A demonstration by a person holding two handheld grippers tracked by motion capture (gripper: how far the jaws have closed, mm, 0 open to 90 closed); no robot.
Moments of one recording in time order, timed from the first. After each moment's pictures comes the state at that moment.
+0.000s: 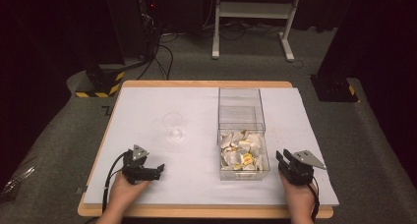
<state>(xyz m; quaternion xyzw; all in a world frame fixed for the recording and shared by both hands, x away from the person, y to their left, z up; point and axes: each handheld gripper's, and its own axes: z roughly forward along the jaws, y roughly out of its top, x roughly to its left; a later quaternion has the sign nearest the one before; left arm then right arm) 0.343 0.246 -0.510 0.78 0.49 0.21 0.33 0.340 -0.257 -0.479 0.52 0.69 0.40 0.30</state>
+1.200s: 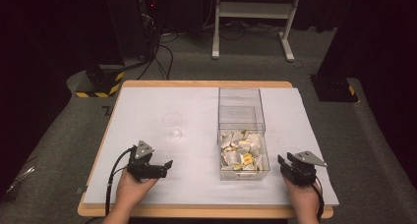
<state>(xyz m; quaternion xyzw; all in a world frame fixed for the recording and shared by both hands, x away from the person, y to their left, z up) 0.336 0.220 -0.472 0.78 0.46 0.21 0.38 0.347 -0.272 -0.493 0.52 0.72 0.37 0.28</state>
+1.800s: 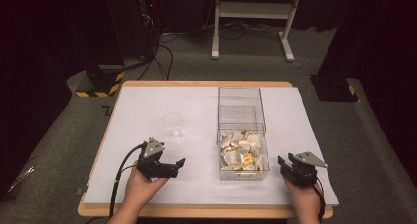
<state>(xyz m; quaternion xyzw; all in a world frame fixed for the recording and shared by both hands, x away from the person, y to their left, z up) 0.331 0.185 -0.439 0.78 0.41 0.20 0.42 0.344 -0.273 -0.493 0.52 0.72 0.36 0.28</state>
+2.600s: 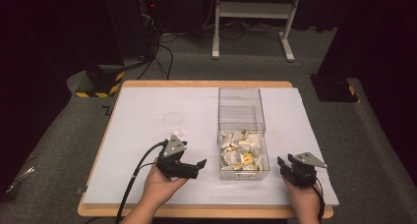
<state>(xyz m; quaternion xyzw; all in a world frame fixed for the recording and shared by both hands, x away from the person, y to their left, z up) 0.331 0.130 -0.419 0.79 0.36 0.17 0.46 0.343 -0.272 -0.494 0.52 0.72 0.36 0.28</state>
